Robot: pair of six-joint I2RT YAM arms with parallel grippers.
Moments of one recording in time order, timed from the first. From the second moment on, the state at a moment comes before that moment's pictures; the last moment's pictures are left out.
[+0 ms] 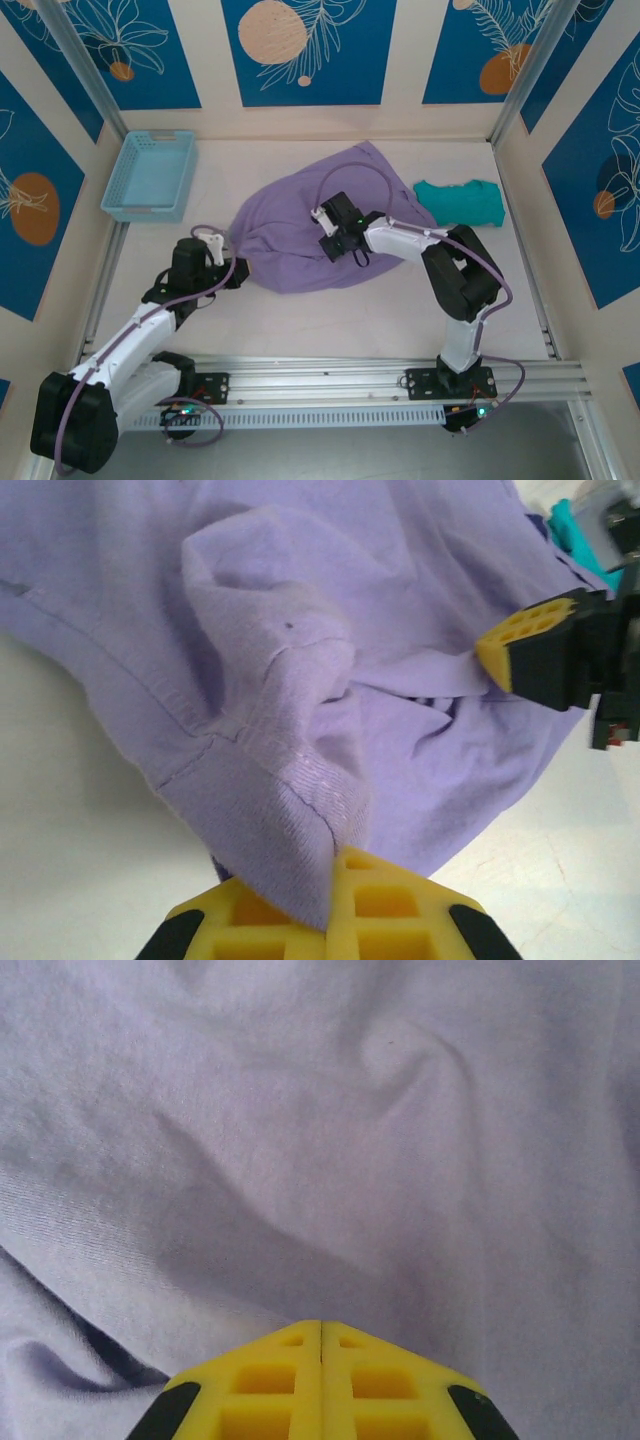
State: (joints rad) left arm -0.28 0.94 0.44 -0.18 0.34 -0.47; right arm 0.63 1.84 1.19 -0.39 0.01 -0.05
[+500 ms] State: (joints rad) left arm -0.30 0.74 0.44 -0.37 0.06 -0.46; right arm 0.60 1.74 1.16 -0.36 -0.18 -0.08
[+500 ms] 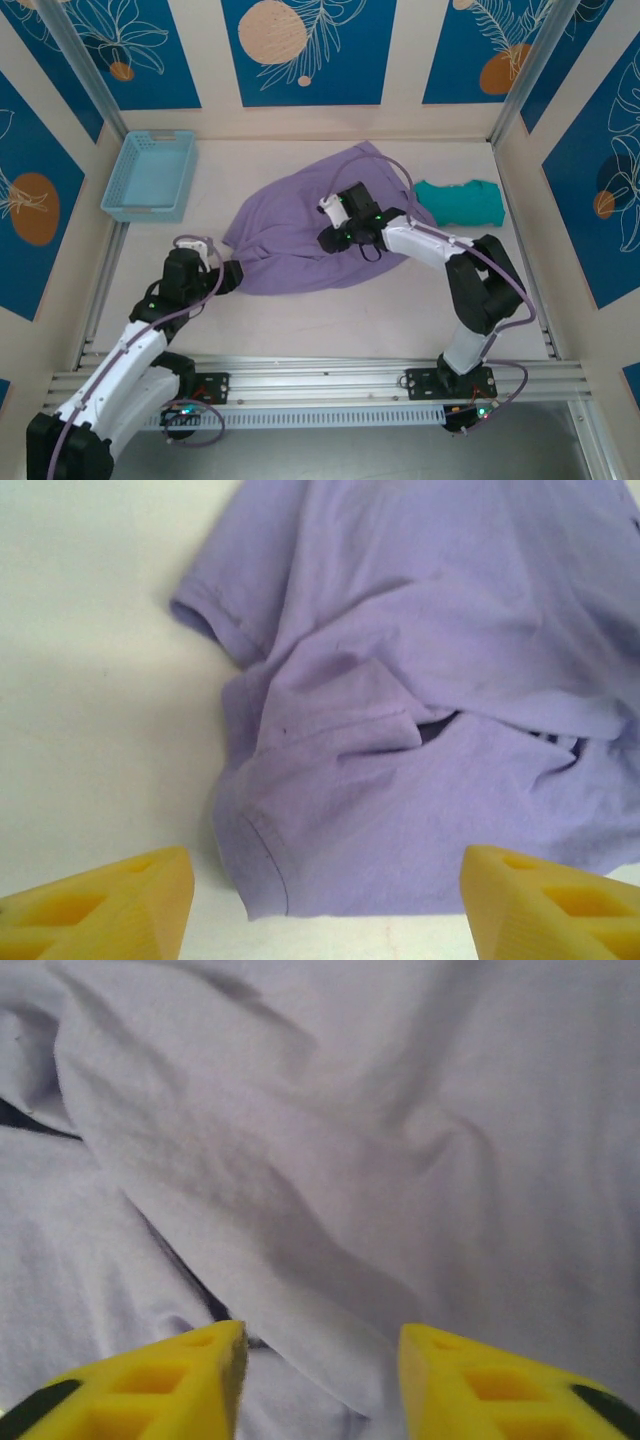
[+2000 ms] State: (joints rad) left arm -0.46 1.55 0.87 -0.03 0.41 0.11; right arm 0.50 1.67 1.21 -0.43 -0.44 -0.05
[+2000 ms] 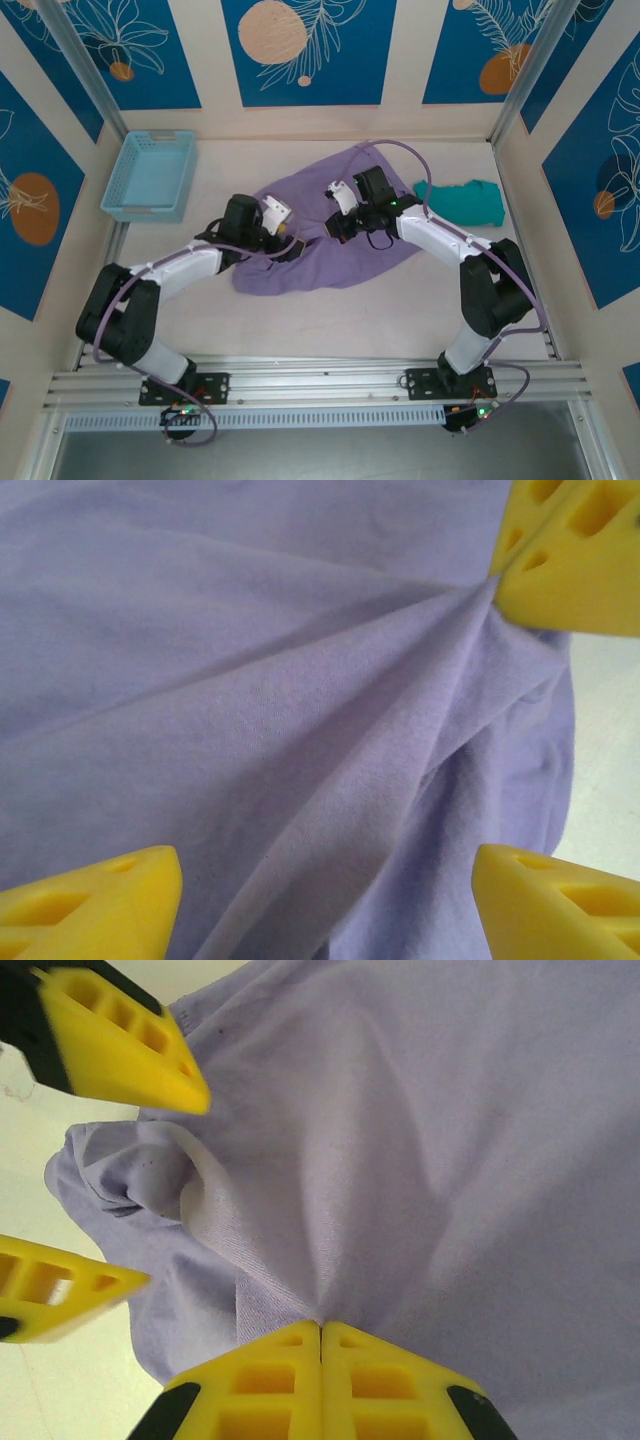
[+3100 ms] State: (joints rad) left arm -0.43 1.48 0.98 -0.17 0.57 -0.33; right arm 0.78 1.51 0.79 0.17 -0.23 0.05
